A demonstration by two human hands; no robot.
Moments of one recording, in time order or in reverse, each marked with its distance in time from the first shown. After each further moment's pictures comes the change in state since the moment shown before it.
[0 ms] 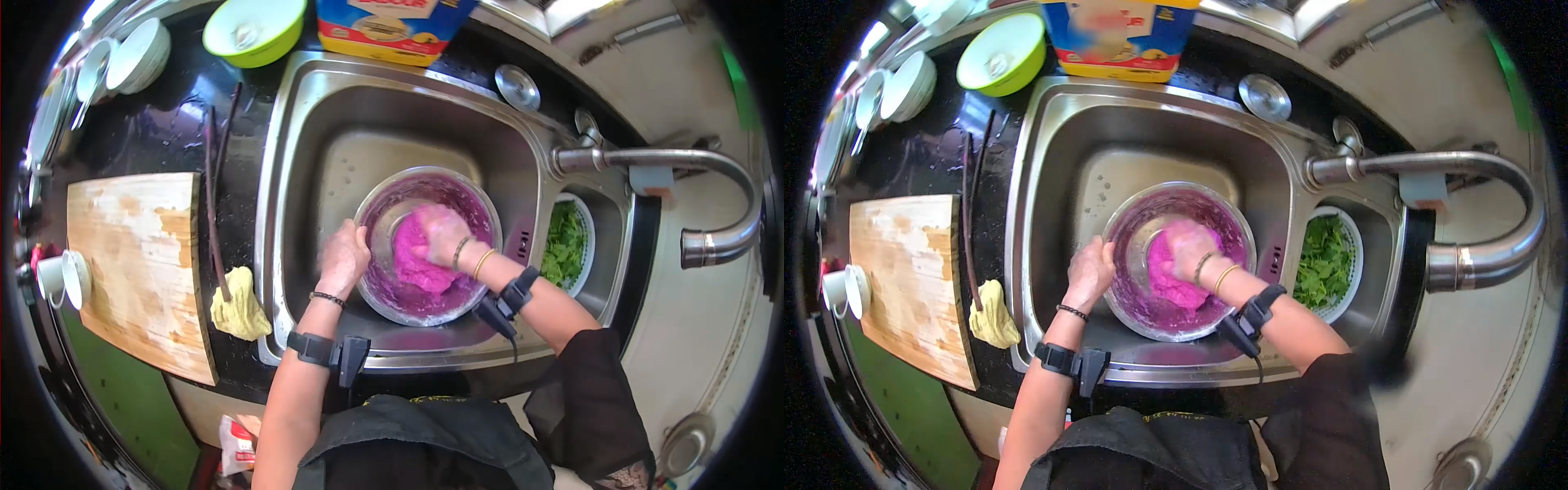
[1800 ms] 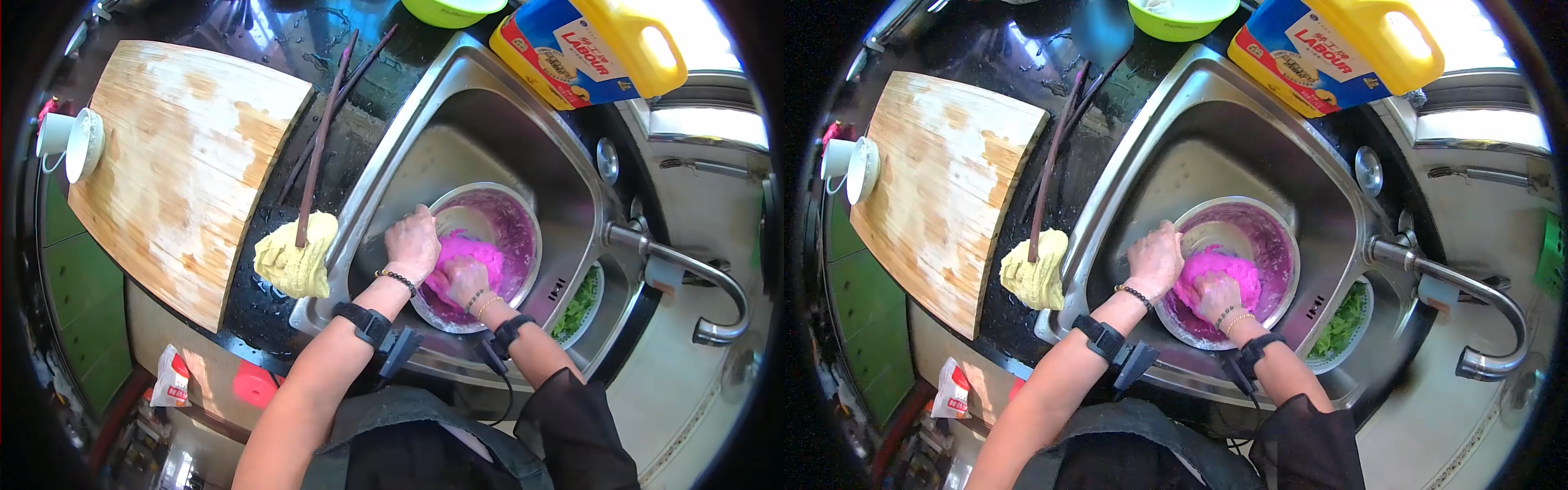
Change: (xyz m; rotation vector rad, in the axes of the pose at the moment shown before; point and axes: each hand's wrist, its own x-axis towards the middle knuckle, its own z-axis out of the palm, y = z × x) left_hand -0.003 -0.007 0.008 -0.118 0.090 -0.140; right_hand -0.016 -0.041 0.065 -0.085 -0.061 -0.142
